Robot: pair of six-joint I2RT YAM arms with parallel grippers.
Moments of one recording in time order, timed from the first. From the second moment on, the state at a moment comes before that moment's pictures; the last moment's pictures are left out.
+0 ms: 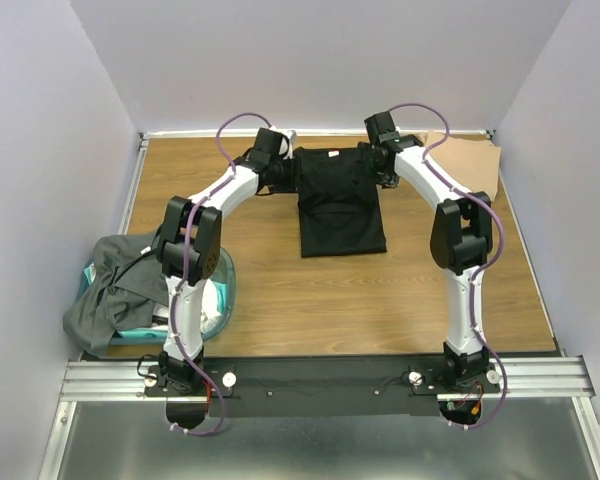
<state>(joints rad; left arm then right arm) -0.38 2.15 1.70 -0.35 0.26 -0.32 0.33 2.24 1.96 -0.75 0.16 0.43</state>
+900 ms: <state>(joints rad) -0.45 1.83 1.09 -0.12 0.38 -0.37 0.30 1.83 1.28 -0.62 -0.03 0.43</state>
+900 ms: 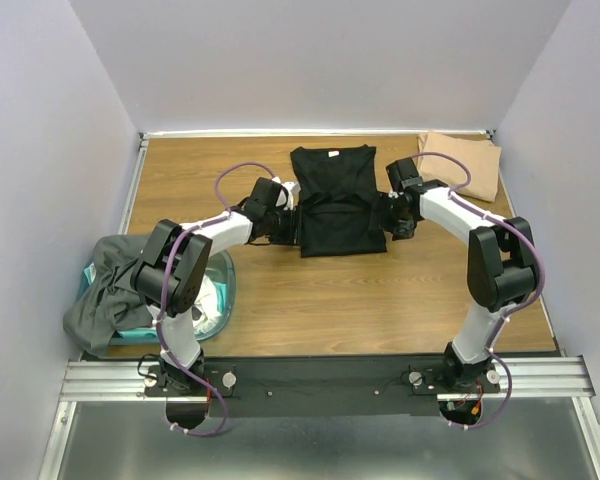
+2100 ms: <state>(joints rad) -0.52 1.83 1.07 -0.13 0.35 -0.44 0.30 1.81 1.15 -0.50 -0.08 0.44</state>
